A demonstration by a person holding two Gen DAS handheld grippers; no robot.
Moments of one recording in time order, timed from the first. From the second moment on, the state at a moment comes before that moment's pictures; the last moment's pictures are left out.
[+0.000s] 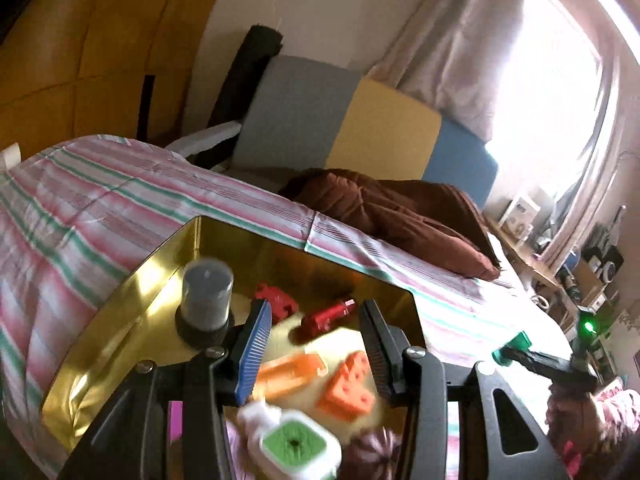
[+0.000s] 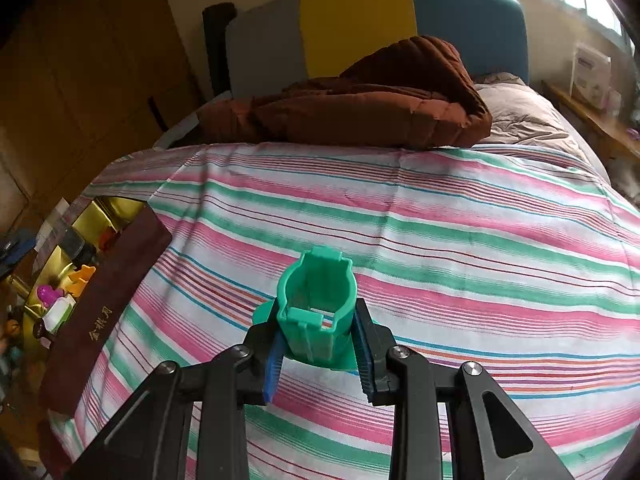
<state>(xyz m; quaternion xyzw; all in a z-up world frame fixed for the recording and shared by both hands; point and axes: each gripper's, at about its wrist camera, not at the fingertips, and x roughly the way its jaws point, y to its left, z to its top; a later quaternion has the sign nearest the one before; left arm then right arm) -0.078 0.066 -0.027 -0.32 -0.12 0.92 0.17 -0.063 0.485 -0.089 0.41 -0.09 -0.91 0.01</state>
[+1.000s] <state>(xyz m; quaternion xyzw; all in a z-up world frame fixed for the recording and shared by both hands) 0.004 0.042 -0.045 -0.33 -0.11 0.91 0.21 -0.141 0.266 -0.029 0.42 0.01 -0.90 0.14</state>
